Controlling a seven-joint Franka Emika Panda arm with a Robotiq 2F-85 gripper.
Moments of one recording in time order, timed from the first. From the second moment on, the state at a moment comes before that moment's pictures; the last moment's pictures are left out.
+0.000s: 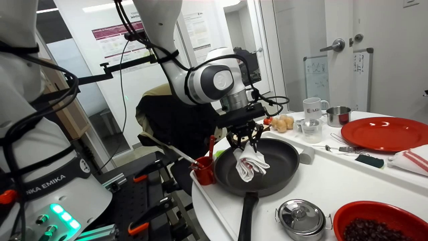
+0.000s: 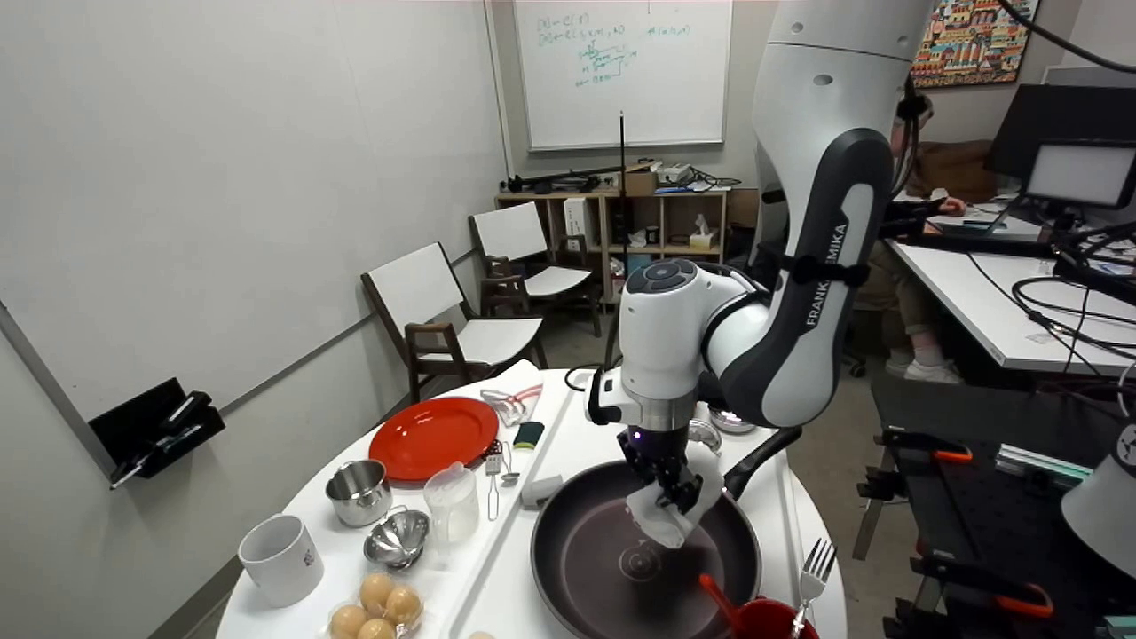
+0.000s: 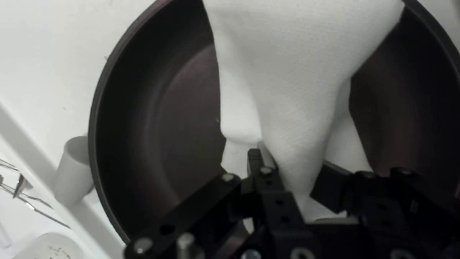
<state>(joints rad) -0.02 0.58 0.00 -2.33 -0.48 2.94 -0.60</state>
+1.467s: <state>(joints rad) -0.15 0.65 0.18 -2.29 -0.27 3.01 -0.54</state>
